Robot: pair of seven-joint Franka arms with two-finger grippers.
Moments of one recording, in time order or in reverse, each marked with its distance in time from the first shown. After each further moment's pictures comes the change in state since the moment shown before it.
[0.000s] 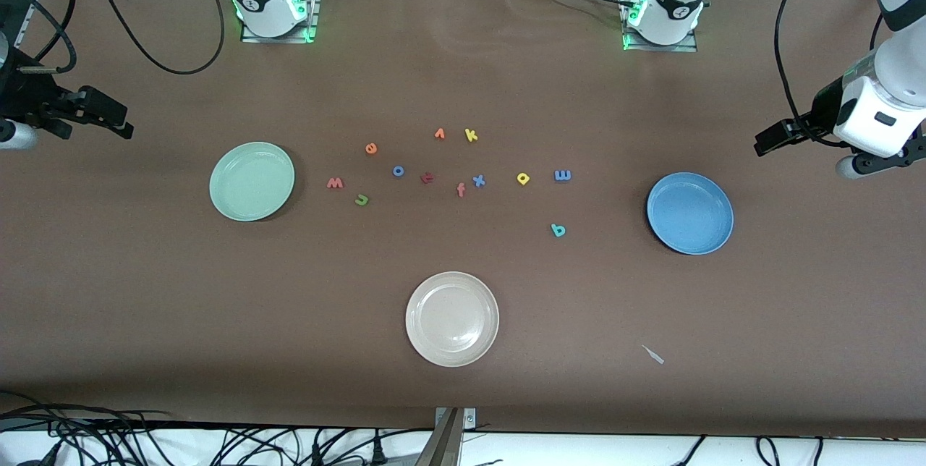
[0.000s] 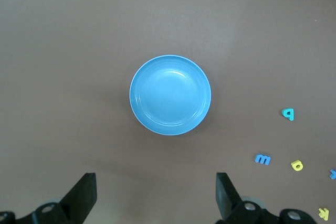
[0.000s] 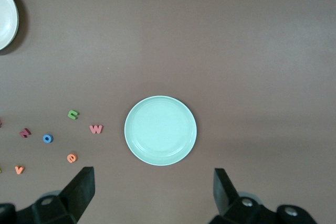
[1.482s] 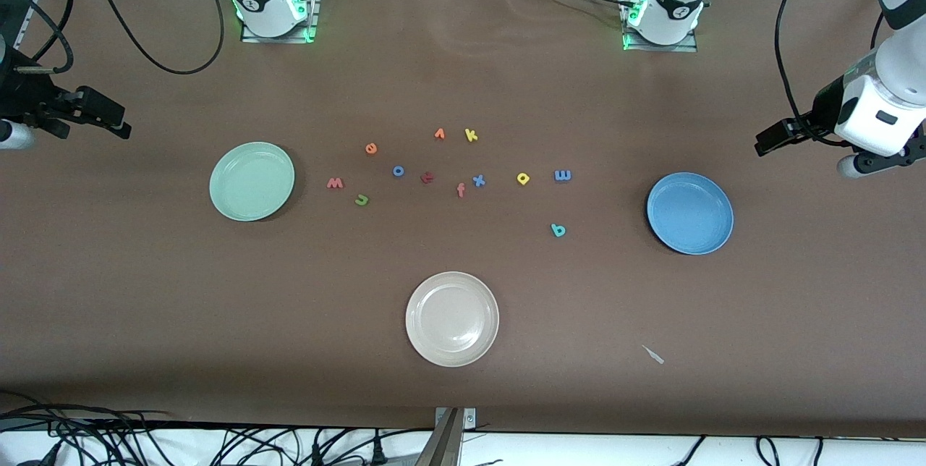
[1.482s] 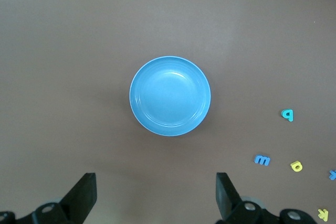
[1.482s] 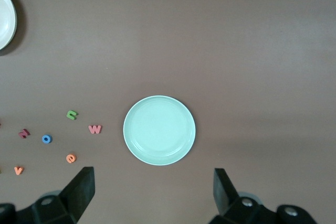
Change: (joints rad) left arm 0.000 -0.003 0.000 0.000 0.000 0.003 -0.001; right arm -0.002 0.000 -0.004 0.000 -0.001 -0.001 0.000
